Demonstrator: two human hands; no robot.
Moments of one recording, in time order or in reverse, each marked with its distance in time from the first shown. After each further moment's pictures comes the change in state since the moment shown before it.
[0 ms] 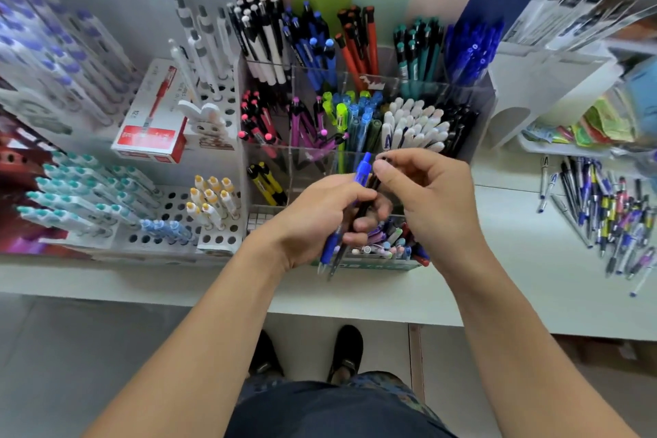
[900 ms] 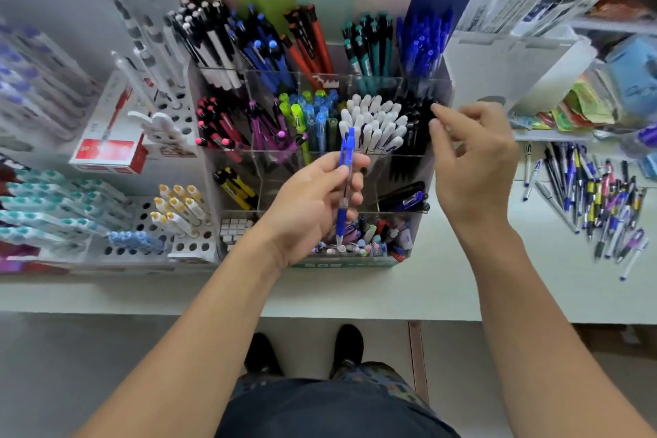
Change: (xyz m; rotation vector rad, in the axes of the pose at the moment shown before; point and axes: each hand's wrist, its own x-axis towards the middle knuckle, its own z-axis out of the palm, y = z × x) left_hand 0.030 -0.014 0.019 0.006 0.167 0.091; right_hand 0.044 0.040 -0.077 -0.598 0.450 -0.455
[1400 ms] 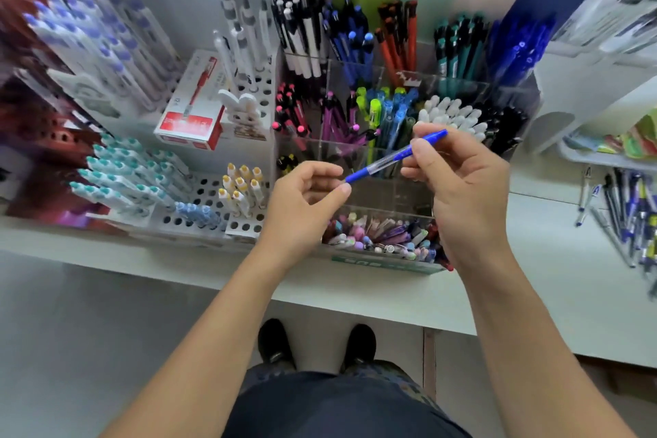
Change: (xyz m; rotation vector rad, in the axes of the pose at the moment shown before) left_hand -0.042 -0.010 -0.068 0.392 0.464 0.258; right_hand -0.036 -0.089 0.032 0.807 -0.308 0.436
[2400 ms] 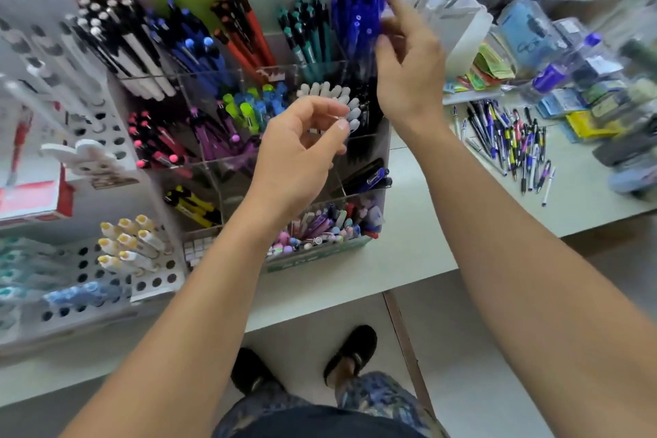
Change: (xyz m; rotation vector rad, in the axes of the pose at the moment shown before) left_hand 0.037 0.063 0.086 0.004 -0.388 0.258; right_hand 0.100 -0.012 -0.063 -0.620 0.351 -0.268
